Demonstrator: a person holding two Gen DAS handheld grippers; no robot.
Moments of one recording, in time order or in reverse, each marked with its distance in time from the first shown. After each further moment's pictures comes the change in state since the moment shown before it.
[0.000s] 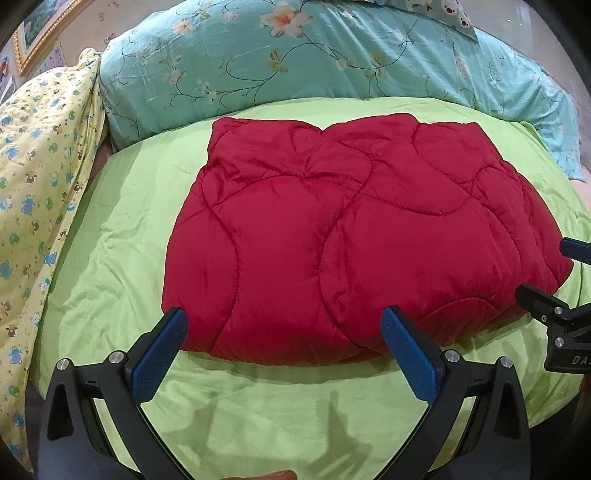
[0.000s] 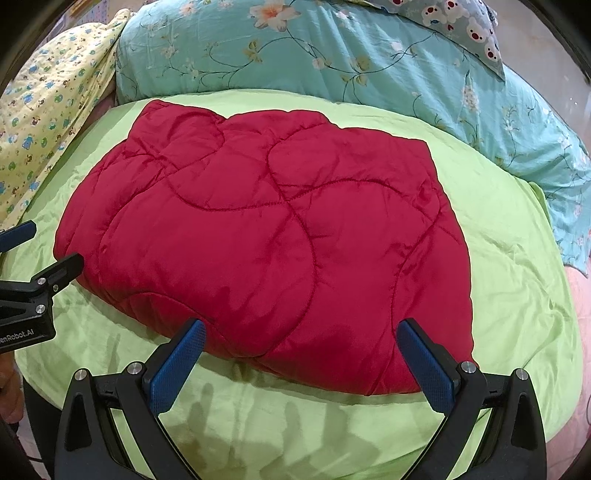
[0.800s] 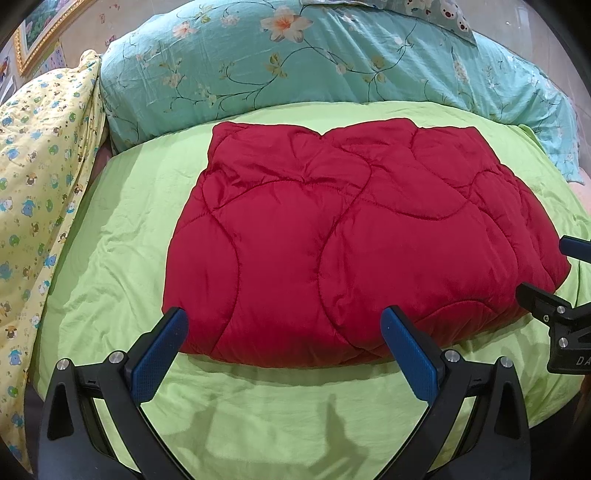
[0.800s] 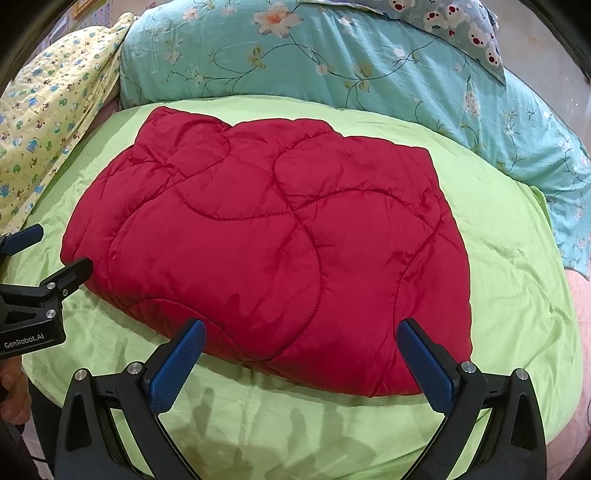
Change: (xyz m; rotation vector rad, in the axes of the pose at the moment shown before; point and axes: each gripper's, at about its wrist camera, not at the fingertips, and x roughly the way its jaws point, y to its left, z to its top) left arm -0.003 -0.001 0.001 0.000 -0.013 -0.001; right arm -0.007 0.002 0.004 -0.002 -0.014 0.012
